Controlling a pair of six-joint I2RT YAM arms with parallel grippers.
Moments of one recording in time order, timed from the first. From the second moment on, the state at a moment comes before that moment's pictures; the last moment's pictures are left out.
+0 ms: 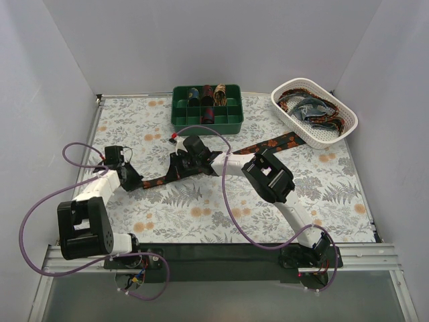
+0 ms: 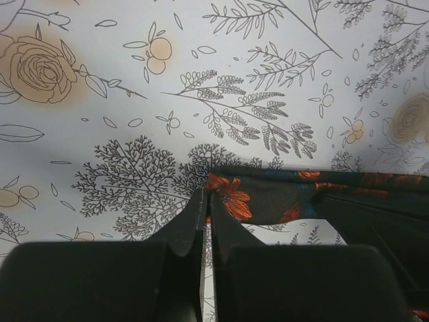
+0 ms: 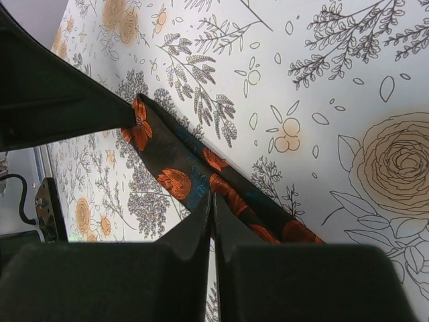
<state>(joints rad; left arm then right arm) 0.14 1.36 0.68 -0.42 0.09 -0.57 0.90 2.36 1.62 0.21 -0.54 0.55</state>
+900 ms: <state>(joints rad) -0.02 1.25 0.70 -0.26 0.49 -0.75 0.89 2.36 1.61 0.22 -0.54 0.54</state>
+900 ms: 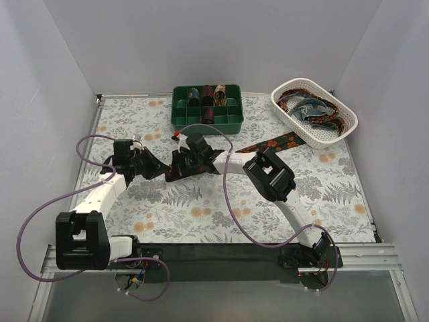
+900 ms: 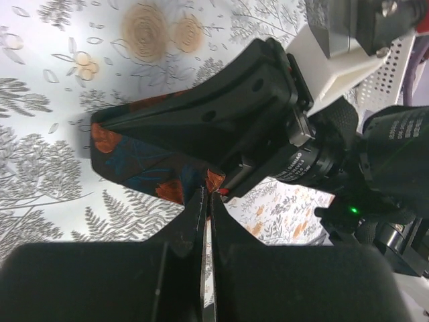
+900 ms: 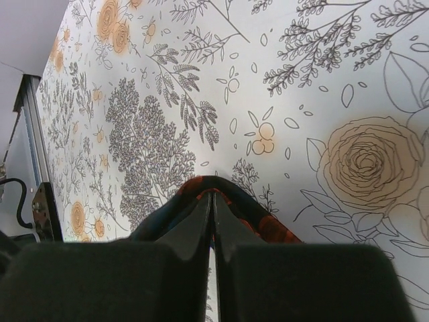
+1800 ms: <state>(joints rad) -0.04 1.34 0.61 0.01 0.51 -0.87 0.81 2.24 1.52 0.23 -0.50 0.50</state>
